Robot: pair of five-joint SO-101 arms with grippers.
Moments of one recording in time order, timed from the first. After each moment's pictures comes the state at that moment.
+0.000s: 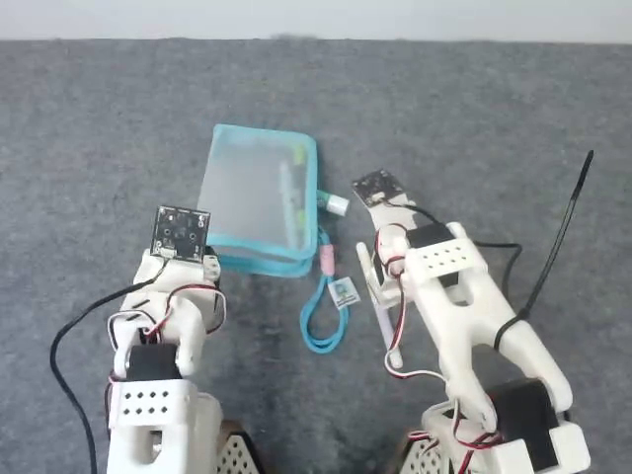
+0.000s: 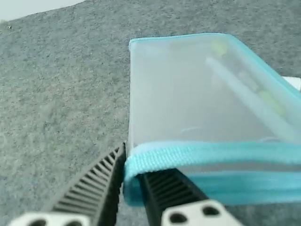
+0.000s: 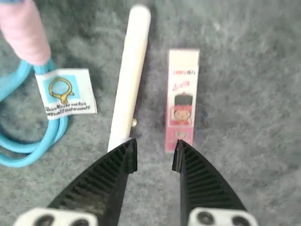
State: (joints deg) left arm -9.3 -73.1 85.5 36.9 -8.1; right arm -19.1 -12.0 42.7 59.1 11.3
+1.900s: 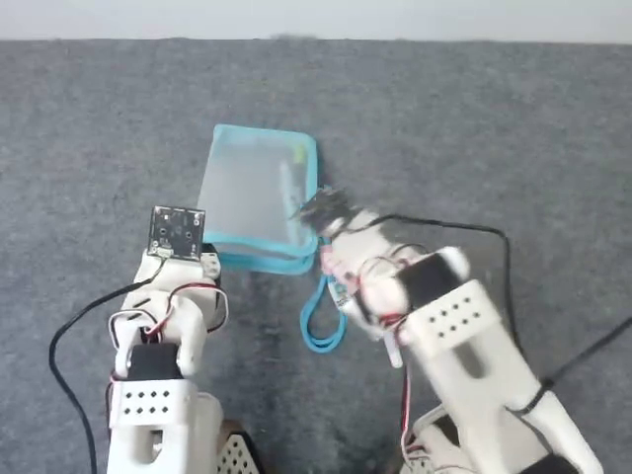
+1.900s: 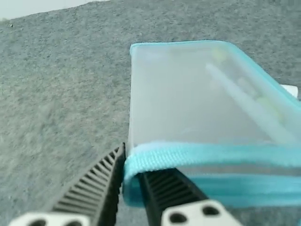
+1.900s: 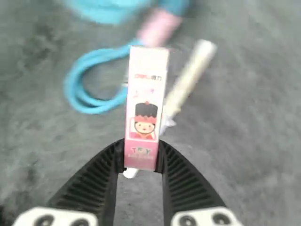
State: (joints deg) left arm -8.7 -73.1 85.5 35.9 -5.6; right arm -34.4 -35.8 39.8 78.1 18.9
